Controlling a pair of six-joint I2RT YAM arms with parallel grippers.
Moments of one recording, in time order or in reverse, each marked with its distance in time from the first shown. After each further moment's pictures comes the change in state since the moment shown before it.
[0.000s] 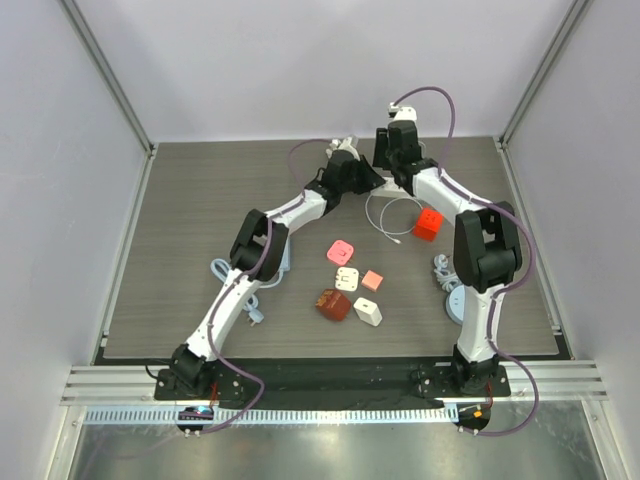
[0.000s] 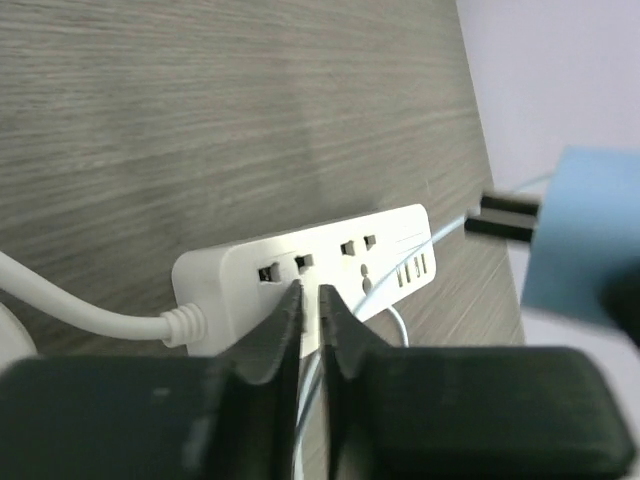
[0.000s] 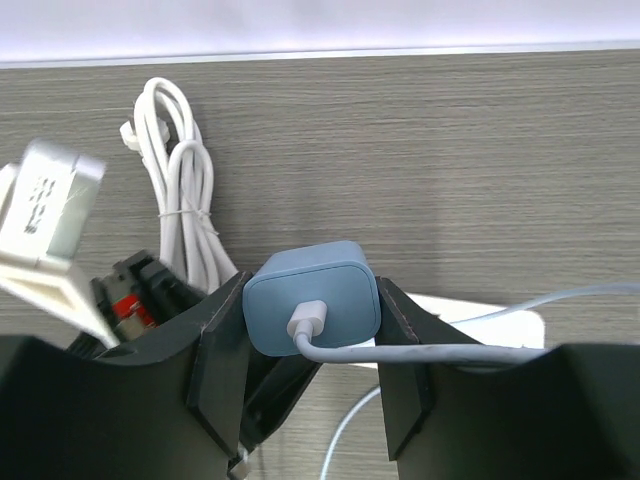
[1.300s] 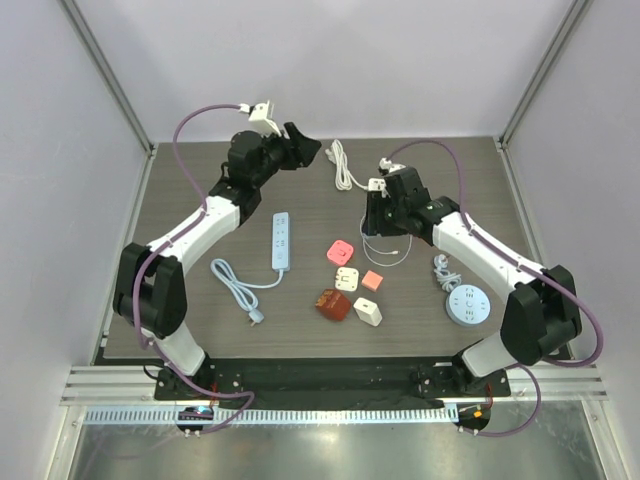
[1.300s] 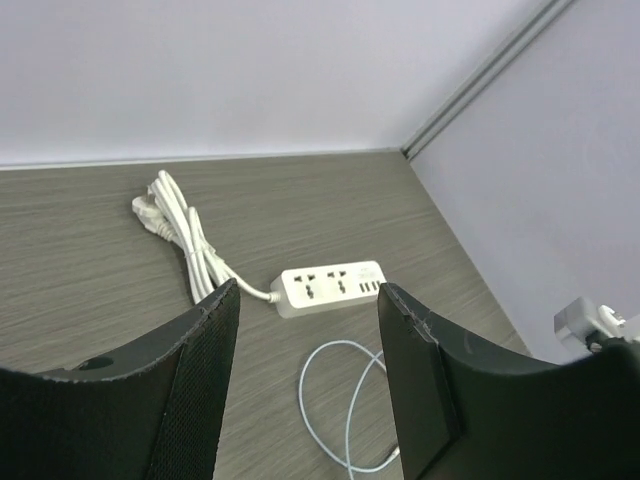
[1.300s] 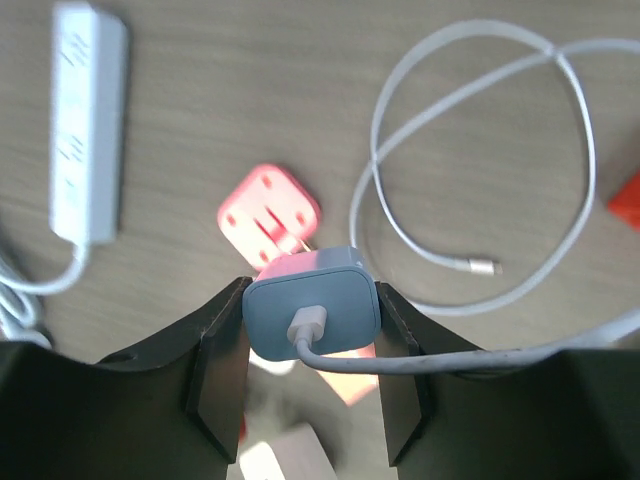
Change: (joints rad) left arm 0.196 -1.065 -0.985 0.206 -0.067 0.346; right arm 0.179 -0.540 -0.426 -0.421 -0.233 0.196
